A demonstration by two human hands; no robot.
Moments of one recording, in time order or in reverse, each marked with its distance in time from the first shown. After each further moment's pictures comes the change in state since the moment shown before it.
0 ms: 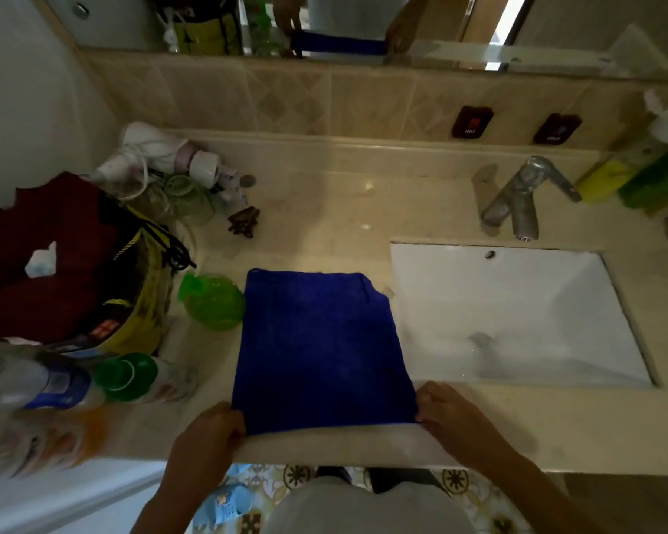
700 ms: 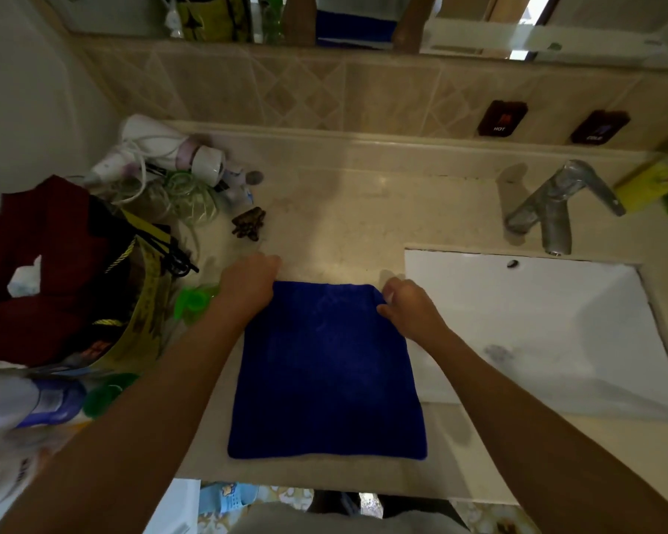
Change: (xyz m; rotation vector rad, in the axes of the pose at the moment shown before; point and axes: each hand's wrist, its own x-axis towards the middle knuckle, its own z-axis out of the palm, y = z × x) left_hand 0.198 0.079 -0.127 0.308 0.102 0.074; right_hand 0.200 -0.010 -0.070 0.221 0.064 0.371
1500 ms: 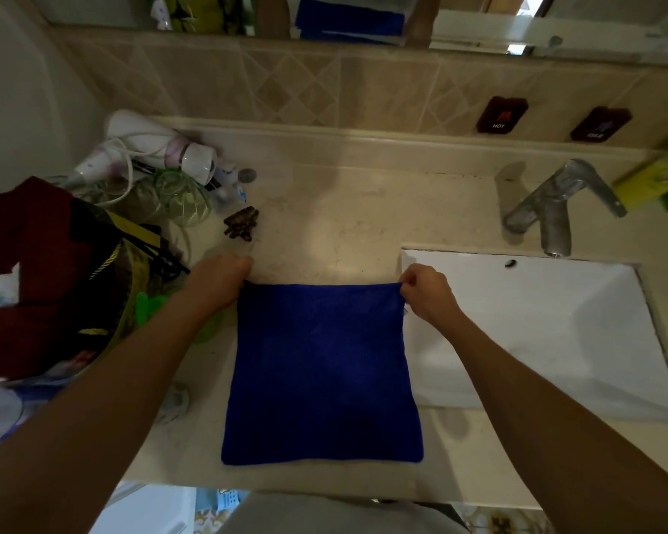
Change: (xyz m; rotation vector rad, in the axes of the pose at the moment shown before) left_hand 0.018 -0.047 0.006 0.186 -0.008 0.107; right_hand 0.020 0.014 -0.028 0.114 0.074 0.164
